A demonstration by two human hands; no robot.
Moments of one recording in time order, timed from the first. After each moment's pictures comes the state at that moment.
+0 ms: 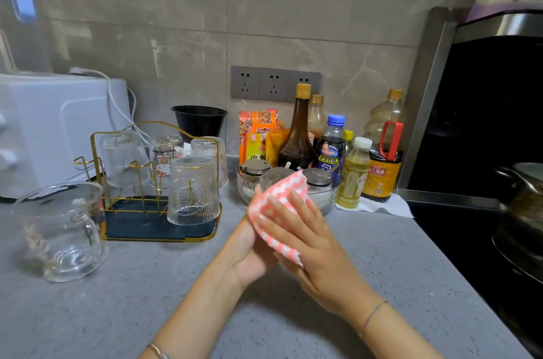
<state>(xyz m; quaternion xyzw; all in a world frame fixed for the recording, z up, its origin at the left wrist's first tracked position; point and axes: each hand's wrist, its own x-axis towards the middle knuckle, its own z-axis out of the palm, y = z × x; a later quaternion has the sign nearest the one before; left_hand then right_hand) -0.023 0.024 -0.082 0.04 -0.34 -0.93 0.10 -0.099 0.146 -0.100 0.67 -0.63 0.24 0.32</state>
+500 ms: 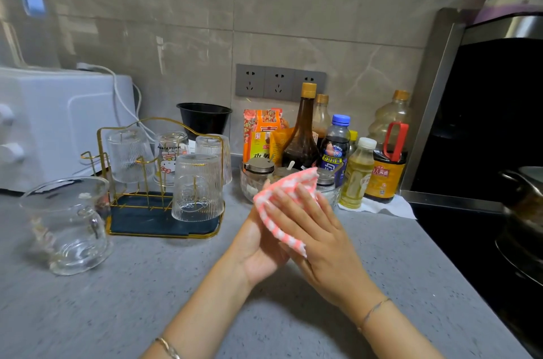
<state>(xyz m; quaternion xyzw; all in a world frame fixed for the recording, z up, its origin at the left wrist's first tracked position) -0.018 0.032 -0.076 0.07 -0.32 -0.94 0.09 -0.100 0.143 -0.094 0.63 -0.65 0.18 0.38</state>
